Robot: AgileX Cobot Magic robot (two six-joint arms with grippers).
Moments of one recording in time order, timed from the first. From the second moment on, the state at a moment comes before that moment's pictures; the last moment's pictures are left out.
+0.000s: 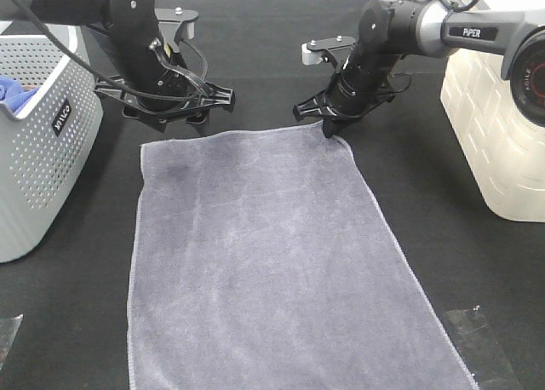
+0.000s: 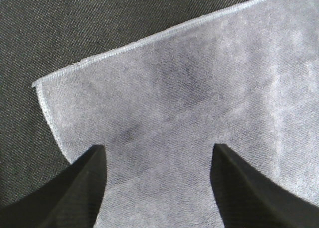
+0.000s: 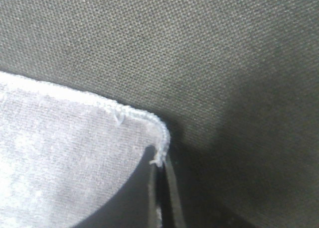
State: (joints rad) left arm -0.44 2.12 -1.59 0.12 0.66 -0.40; right arm 0.33 2.54 -2.07 0.04 0.73 -0.12
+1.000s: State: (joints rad) left arm -0.34 2.44 -1.95 0.06 0.72 -0.38; right arm 0.32 2.47 -2.07 -0.30 0.86 0.07
